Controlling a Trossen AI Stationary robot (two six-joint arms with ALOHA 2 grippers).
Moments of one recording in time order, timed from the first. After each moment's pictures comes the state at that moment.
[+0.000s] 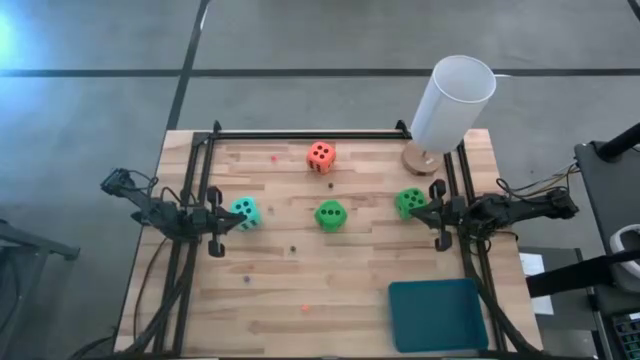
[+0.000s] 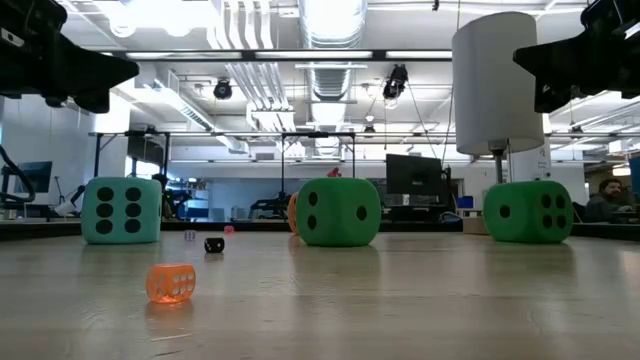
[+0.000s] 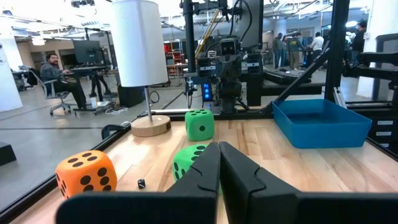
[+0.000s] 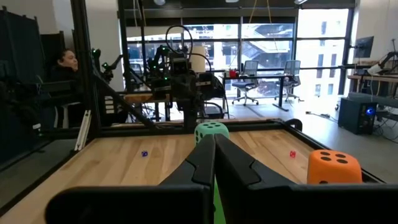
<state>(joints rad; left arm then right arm) -0.57 0.00 0.00 0.07 -0.69 0.12 0.22 0.01 0.01 0.15 0.25 0.02</state>
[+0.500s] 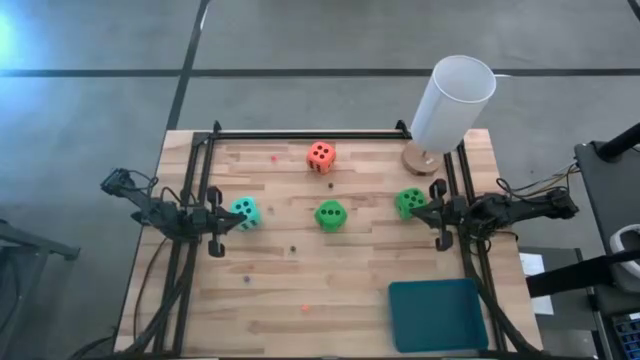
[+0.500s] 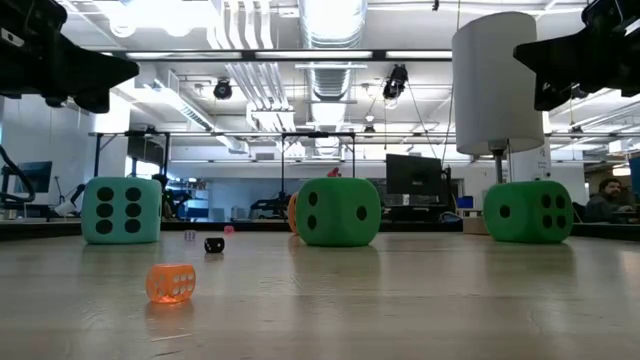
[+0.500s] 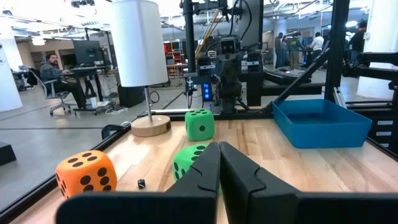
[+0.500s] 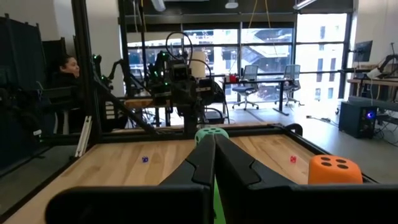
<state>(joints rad) -0.57 0.00 0.00 0.07 -0.69 0.12 0.22 0.01 0.01 0.17 0.25 0.02</state>
